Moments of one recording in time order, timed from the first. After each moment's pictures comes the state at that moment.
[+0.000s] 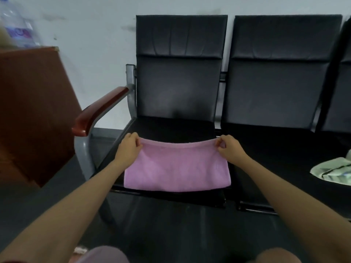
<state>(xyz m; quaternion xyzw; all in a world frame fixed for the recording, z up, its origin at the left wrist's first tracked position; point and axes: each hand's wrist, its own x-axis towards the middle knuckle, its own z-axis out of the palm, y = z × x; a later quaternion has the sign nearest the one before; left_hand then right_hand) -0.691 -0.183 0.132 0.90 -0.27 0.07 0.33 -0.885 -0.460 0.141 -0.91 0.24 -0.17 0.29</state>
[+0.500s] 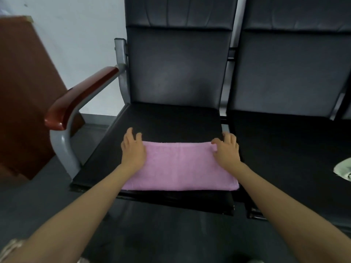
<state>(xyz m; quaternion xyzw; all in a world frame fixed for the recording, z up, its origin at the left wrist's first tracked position) -0.663 -0.233 0.053 0.95 -0.25 0.06 0.20 -0.825 -0.477 0.057 -0.94 0.30 -0.09 0.09</state>
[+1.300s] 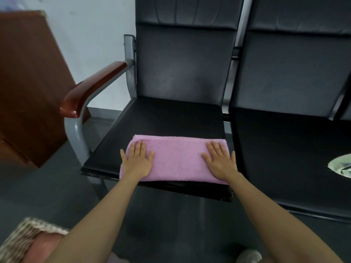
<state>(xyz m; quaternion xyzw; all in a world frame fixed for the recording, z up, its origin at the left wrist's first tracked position) -0.711 -0.198 0.032 0.97 -0.21 -0.08 0.05 -0.861 -0.439 0.030 -0.95 0.27 0.05 0.14</state>
